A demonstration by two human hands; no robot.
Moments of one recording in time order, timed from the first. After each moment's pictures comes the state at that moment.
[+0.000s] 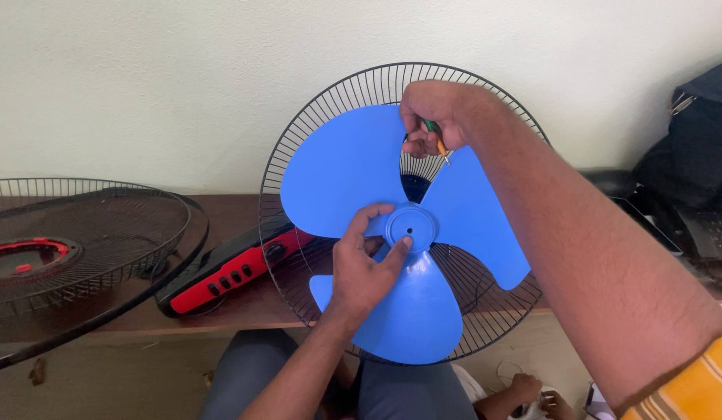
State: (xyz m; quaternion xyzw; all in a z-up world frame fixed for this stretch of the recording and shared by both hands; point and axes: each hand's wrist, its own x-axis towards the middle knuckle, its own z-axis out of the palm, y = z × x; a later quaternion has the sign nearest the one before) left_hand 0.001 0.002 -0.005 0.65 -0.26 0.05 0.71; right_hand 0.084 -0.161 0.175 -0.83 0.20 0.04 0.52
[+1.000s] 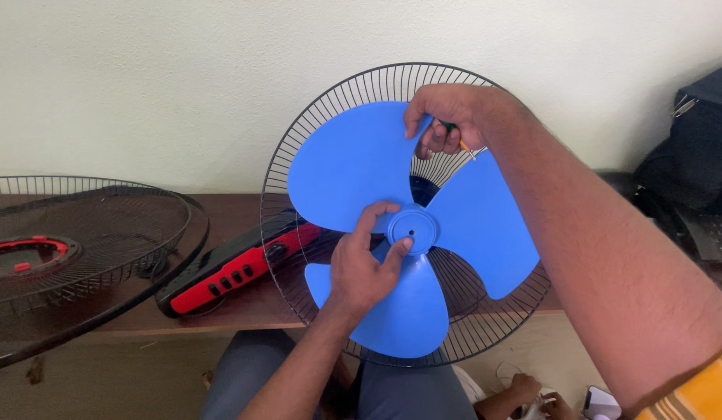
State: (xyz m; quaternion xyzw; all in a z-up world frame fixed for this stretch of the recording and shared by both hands) left_hand 0.009 0.014 -0.008 0.73 -0.33 0.17 0.57; right_hand 0.080 -0.173 0.178 -0.85 0.16 0.09 0.50
